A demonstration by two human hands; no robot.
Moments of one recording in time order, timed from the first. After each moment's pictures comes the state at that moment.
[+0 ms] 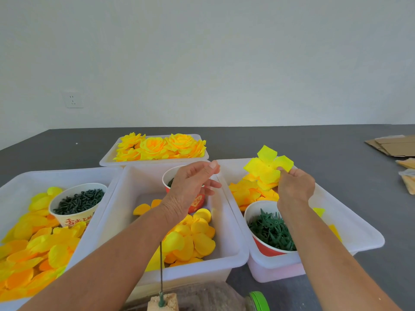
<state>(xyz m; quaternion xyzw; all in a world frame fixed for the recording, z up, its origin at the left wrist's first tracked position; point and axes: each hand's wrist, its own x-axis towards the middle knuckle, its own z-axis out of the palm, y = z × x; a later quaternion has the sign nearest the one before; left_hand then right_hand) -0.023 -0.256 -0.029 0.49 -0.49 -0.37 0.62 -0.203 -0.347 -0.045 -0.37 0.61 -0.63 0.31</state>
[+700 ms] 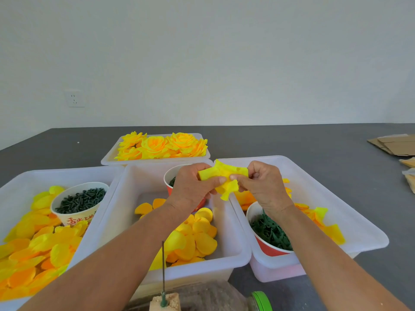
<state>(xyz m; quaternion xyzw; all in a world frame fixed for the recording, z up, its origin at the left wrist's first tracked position) -0.020 -0.261 -0.037 0.57 -0.55 -0.25 0.57 -0.174 -0.322 -0.047 -0.69 0.34 -0.53 0.36</state>
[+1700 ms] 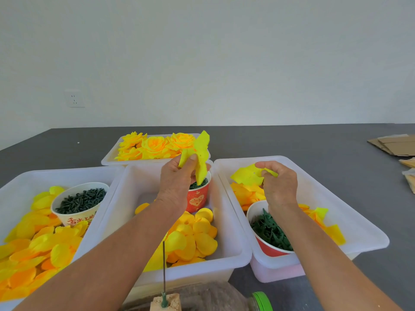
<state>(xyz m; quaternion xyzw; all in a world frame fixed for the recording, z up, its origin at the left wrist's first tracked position) -0.009 -0.266 -0.031 0.46 -0.38 -0.34 0.72 -0.181 -0.326 -0.045 -0.53 0.52 -0.59 0.32</state>
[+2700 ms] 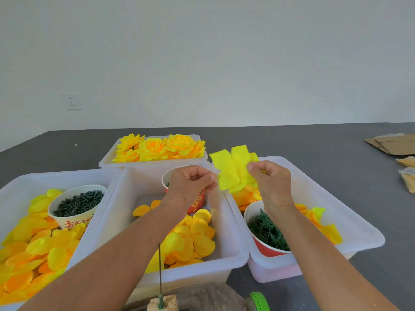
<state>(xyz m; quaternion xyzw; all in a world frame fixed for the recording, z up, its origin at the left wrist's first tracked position) -0.018 -0.263 -0.038 0.54 -0.51 -0.30 0.60 -0.178 -0.321 -0.041 -0.55 0.44 -0.61 0.36</state>
